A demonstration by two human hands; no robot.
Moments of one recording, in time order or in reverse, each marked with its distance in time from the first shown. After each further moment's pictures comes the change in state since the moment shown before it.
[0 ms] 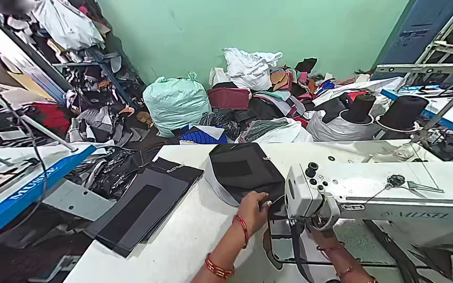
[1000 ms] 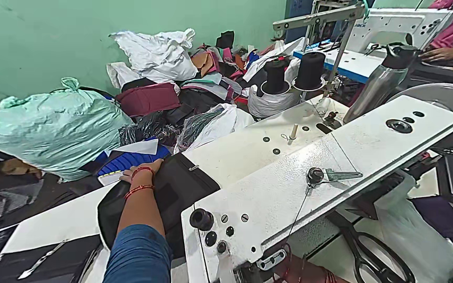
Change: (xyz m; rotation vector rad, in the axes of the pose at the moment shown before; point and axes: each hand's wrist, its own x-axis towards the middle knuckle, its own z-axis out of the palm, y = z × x) left_hand 0.304 -0.147 -0.081 0.475 0.203 -0.760; right_hand -0.007 0.029 -0.006 0.055 -0.336 -0.134
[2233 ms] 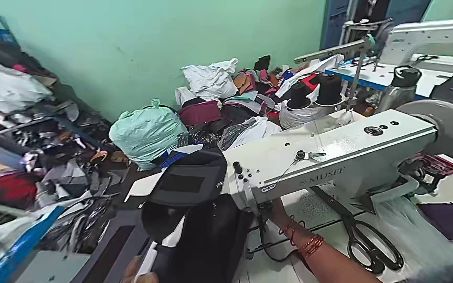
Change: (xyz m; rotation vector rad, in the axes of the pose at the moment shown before) left_hand -0.432 -0.213 -0.007 -1.429 0.616 0.674; right_hand 0.026 -0.025 0.001 -0.096 0.251 -0.020
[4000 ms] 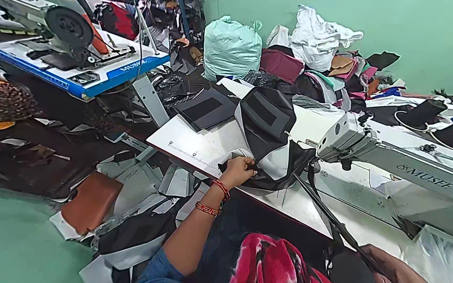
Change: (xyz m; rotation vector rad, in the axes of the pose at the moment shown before) left_hand -0.032 -0.022 -0.056 0.551 -0.712 -0.612; right_hand -0.180 -0.008 -0.182 -0.193 -0.859 0.009
